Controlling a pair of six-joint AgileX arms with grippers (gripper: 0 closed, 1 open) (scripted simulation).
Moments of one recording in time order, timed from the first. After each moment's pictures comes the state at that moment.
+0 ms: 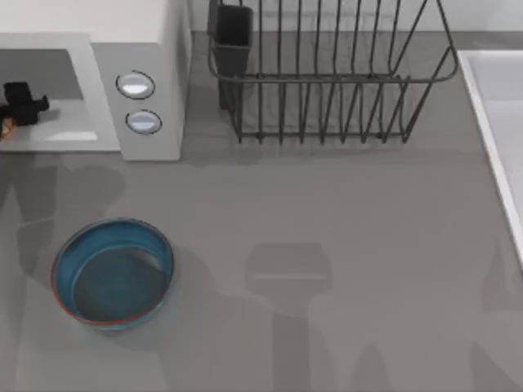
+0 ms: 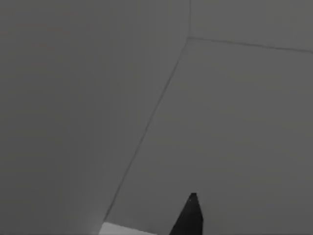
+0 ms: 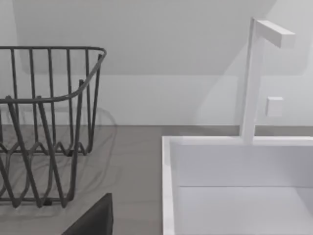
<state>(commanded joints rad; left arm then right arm) 0.15 2.38 1.16 0.91 -0.10 0.00 0.00 0.00 0.00 0.00 0.00 0.00</state>
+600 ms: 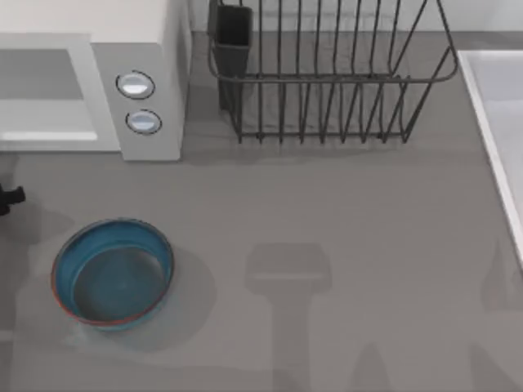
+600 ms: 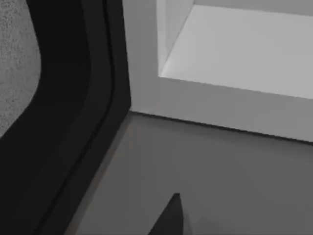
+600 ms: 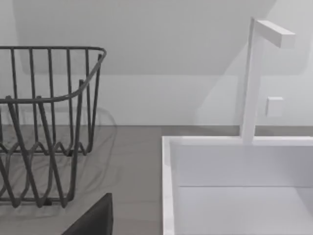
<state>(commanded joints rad) 0.25 2.19 0.54 1.31 0.00 0.03 0.00 0.00 0.00 0.00 0.00 0.00</state>
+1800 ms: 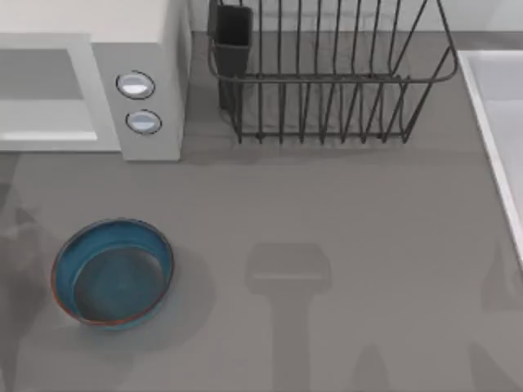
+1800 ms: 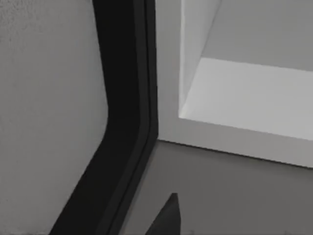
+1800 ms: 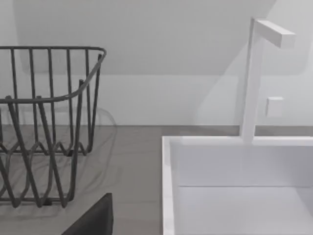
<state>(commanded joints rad) 0.28 1.79 0.37 1.11 0.03 0.04 0.00 0.00 0.00 0.00 0.00 0.00</state>
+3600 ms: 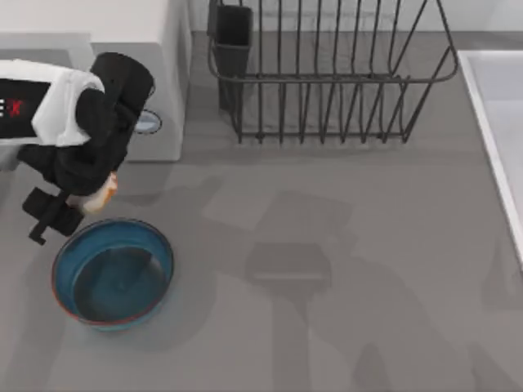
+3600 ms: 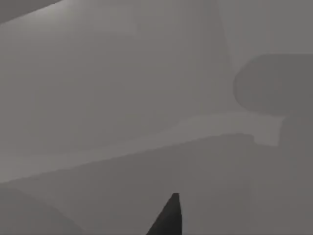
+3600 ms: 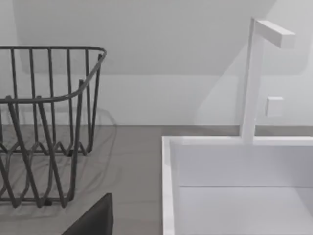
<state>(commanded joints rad) -0.33 1.96 1.20 -0.59 -0.49 -1.39 0.00 0.00 0.00 0.00 0.00 0.00</state>
